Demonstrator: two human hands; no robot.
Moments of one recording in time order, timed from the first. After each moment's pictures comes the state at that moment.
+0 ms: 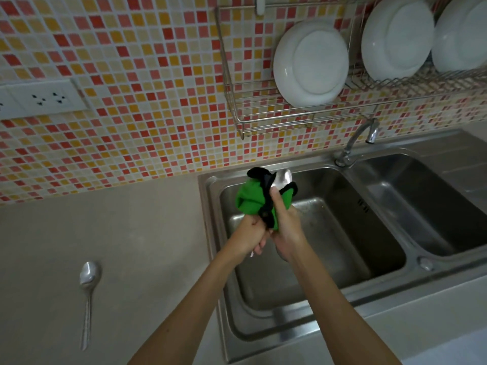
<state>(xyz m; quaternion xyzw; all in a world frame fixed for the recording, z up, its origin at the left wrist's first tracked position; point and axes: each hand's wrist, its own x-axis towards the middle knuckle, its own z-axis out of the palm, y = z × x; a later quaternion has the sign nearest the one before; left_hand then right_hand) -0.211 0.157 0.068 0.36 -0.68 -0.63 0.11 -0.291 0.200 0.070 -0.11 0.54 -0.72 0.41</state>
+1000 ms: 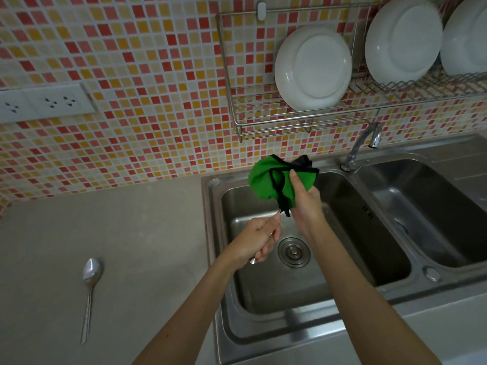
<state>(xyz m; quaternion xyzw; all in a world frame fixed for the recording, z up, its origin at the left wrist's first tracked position) -0.216 0.173 0.083 0.29 -0.65 -0.70 0.09 -0.348 0.191 0.090 -0.12 0.56 -0.75 0.34</state>
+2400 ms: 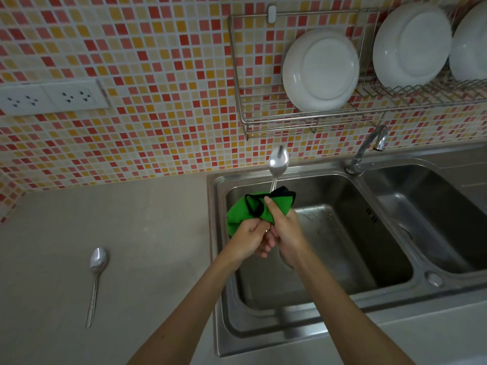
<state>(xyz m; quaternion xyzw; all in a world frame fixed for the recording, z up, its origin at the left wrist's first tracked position) -0.204 0.180 0.084 0.38 -0.65 -0.65 0.12 -0.292 0.216 0.072 -0.21 0.57 -0.67 0.42</state>
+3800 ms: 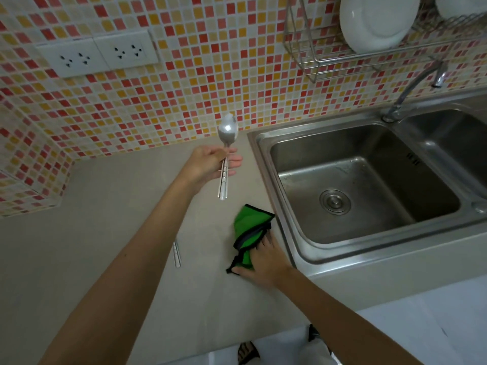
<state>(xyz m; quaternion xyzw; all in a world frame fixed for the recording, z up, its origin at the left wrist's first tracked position) -0.013 0.060 0.128 0.41 -0.62 -0.64 0.19 -0.077 0.230 -0.047 -0.65 0.73 0.02 0.21</state>
